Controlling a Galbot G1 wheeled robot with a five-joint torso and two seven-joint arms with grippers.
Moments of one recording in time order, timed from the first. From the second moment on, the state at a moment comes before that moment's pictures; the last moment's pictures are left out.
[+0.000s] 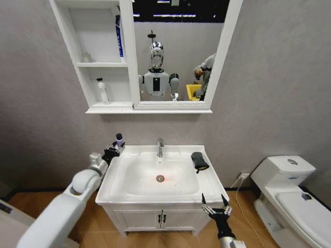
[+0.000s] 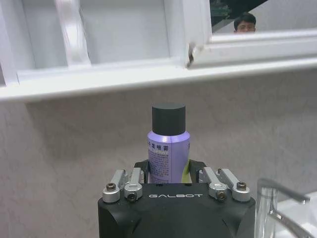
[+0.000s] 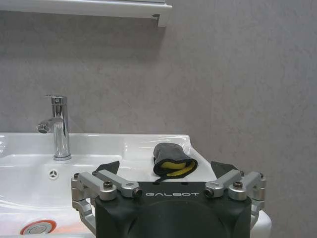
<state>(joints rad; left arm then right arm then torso) 0.77 -0.75 -0.30 -1.95 -0.78 0.38 -0.14 -1.70 1.42 0.59 1.87 0.14 0.42 0.07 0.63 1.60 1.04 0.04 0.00</state>
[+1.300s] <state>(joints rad) -0.15 -0.84 0.11 -1.50 -1.12 0.67 -0.21 -1.70 1.42 0.60 1.85 0.16 0.45 0.07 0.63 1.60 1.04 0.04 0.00</state>
